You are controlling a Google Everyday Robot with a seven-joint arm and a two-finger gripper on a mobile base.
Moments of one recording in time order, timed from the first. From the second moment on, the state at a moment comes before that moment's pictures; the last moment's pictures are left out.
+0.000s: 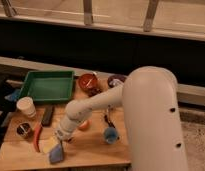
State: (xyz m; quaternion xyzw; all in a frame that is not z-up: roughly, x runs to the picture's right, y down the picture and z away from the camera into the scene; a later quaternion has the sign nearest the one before) arm -0.240 0.275 0.742 -0.54 -0.15 0.34 0.75
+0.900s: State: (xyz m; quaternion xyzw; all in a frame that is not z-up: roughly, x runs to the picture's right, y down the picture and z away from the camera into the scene) arm -0.246 0.280 0.750 -0.53 -0.14 0.35 0.76
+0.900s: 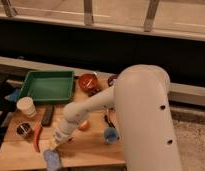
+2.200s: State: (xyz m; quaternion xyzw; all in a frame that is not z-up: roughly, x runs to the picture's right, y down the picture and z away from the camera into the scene) arm -0.204 0.149 0.690 -0.47 -0.26 0.36 0.76
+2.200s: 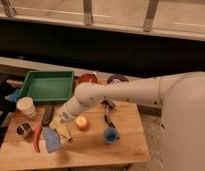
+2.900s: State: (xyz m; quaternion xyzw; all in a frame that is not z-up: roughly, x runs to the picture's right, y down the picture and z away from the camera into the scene) arm -0.140 0.105 0.709 -0.44 -0.26 0.41 0.76
